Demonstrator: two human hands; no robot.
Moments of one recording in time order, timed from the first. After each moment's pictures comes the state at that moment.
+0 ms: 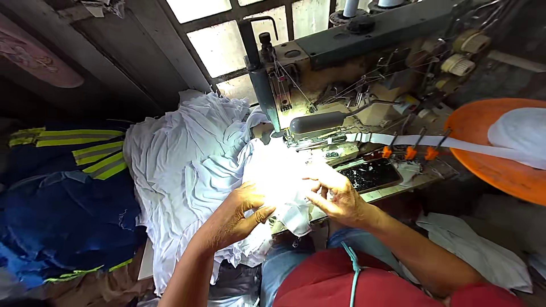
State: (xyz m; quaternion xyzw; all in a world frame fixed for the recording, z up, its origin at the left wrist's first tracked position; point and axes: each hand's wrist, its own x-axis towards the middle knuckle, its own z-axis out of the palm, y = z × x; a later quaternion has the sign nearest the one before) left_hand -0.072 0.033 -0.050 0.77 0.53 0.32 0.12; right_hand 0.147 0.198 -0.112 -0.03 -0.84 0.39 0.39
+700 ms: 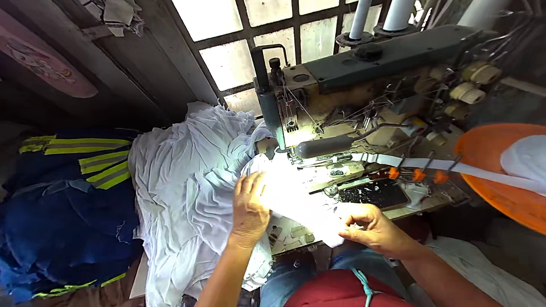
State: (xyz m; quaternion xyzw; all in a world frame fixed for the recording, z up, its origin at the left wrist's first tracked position) left_hand -0.055 0.087 -0.099 0.58 0.71 0.28 -0.28; right_hand 0.193 0.221 -0.125 0.02 -0.73 0.62 0.29
